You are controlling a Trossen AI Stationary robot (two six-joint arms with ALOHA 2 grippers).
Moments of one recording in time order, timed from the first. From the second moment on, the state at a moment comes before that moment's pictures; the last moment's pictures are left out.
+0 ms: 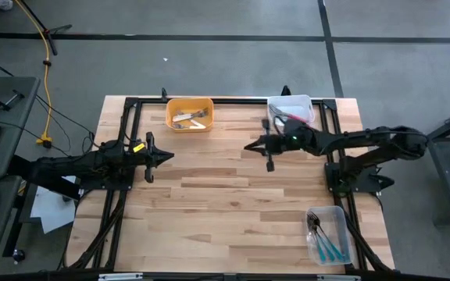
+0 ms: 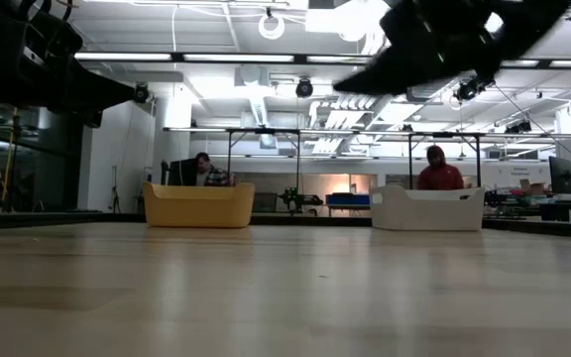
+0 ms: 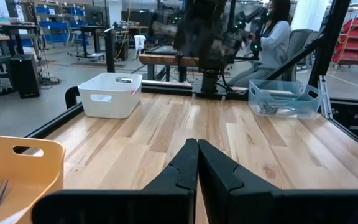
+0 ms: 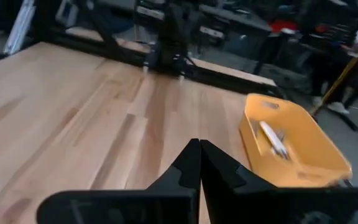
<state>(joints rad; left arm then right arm) 0.12 0.05 0.01 0.01 -0.01 -0.04 -0.21 1.28 0.61 0.42 -0.24 -0.34</state>
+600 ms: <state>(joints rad) 0.12 0.05 0.01 0.01 -0.01 -0.04 -0.32 0.80 0.10 0.71 -0.24 -0.16</state>
